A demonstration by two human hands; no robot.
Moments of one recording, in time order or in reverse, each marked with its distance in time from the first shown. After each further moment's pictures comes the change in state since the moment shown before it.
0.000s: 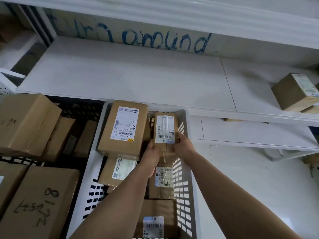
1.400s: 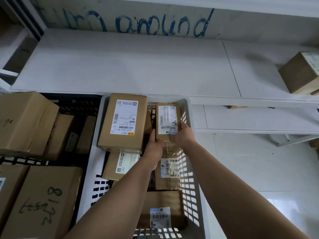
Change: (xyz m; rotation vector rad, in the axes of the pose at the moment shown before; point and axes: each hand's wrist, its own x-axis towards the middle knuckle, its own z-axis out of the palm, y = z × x) left_hand 0.003 0.000 0.000 0.175 0.059 0.017; right_hand 0.002 -0.010 0.009 -0.021 0.089 0.074
